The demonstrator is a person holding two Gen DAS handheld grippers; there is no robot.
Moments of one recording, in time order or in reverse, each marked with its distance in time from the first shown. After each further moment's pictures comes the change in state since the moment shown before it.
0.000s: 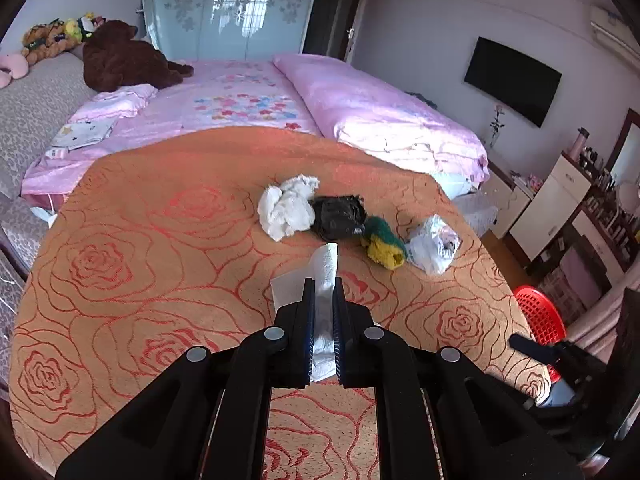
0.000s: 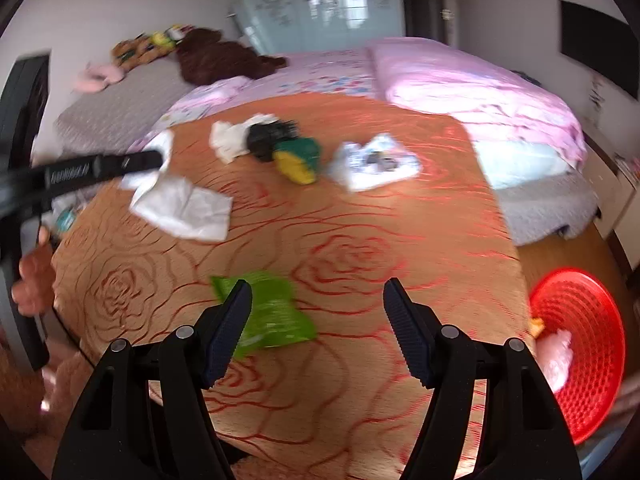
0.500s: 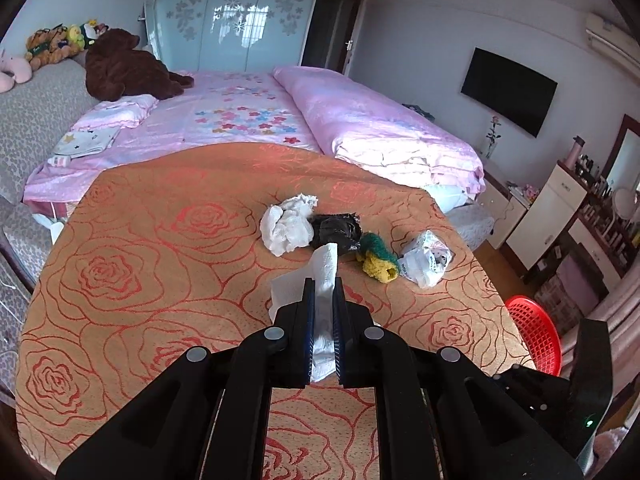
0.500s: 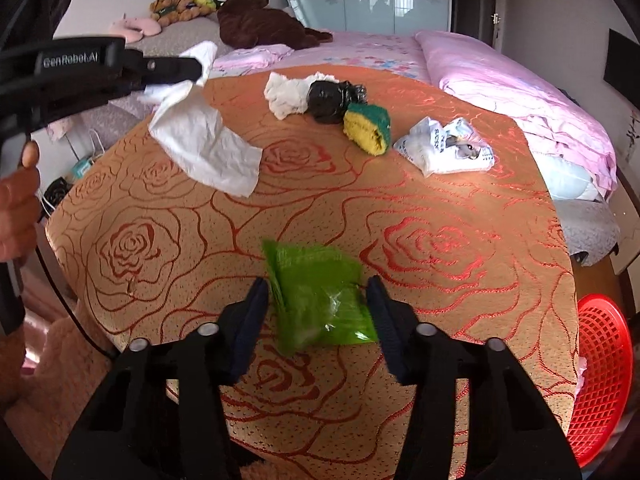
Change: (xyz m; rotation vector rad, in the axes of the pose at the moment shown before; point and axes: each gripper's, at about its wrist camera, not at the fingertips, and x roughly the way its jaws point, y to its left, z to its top) left arm -0.015 0.000 0.006 0.002 -0.040 -0.011; right arm 0.030 0.033 -0.009 -0.128 0.084 0.046
